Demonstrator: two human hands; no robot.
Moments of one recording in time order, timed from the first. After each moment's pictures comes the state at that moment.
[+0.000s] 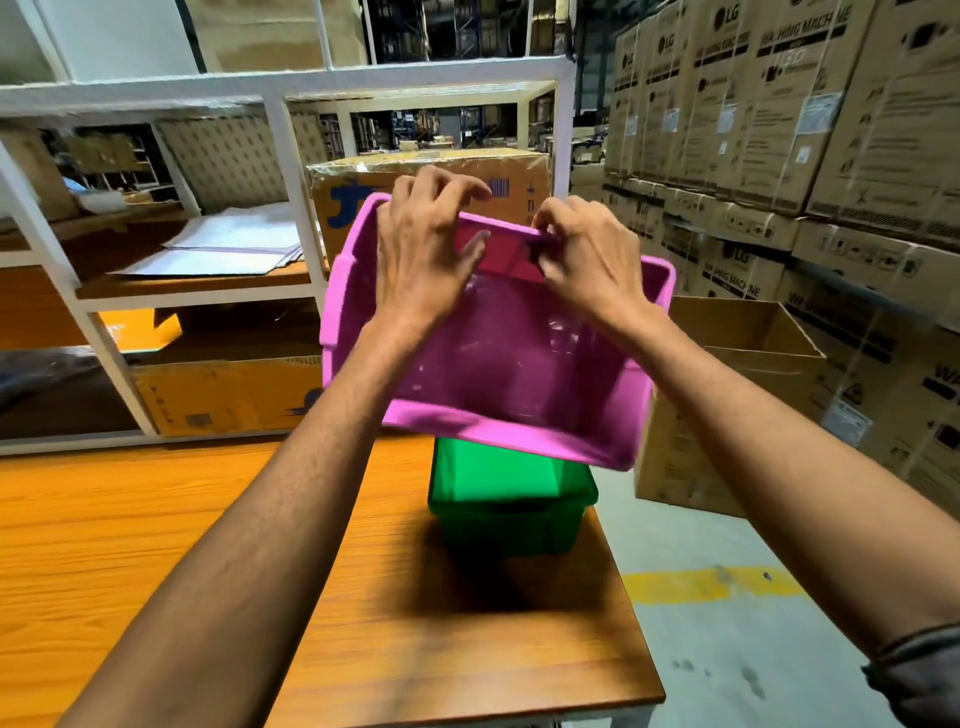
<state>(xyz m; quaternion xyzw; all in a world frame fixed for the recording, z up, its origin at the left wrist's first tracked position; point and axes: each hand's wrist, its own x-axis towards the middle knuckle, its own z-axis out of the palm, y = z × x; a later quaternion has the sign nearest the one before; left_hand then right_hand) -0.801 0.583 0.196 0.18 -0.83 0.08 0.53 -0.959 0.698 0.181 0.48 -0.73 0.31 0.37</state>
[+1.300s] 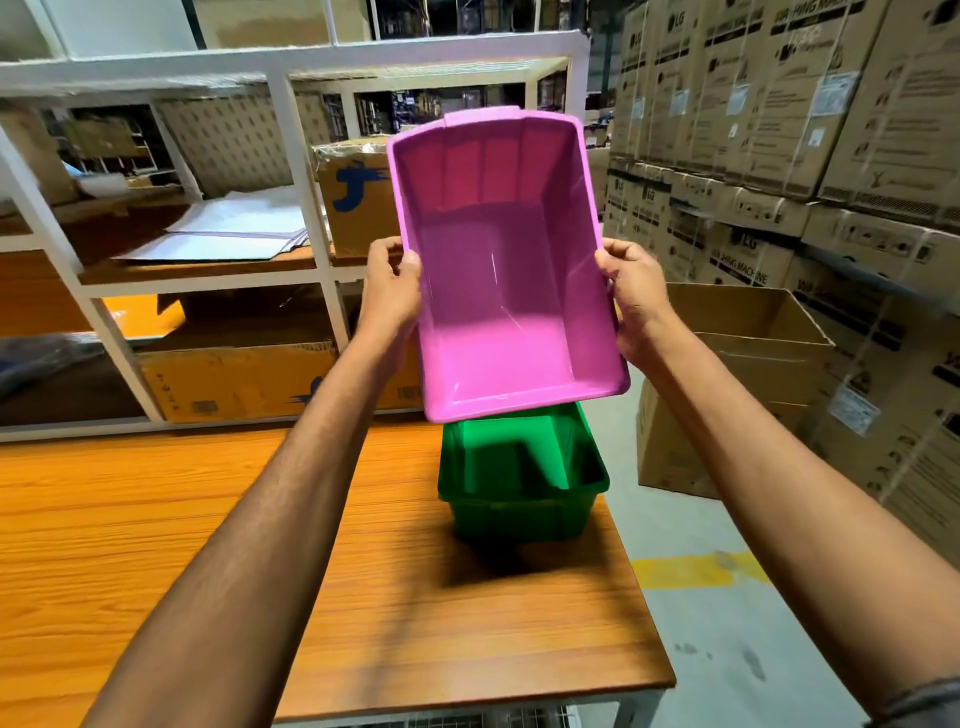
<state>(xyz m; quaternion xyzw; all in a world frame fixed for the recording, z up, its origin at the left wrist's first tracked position) -0.783 0.544 0.141 0.29 -0.69 -0.47 0.47 -0.965 0.706 0.141 0.23 -0.52 0.80 -0.17</state>
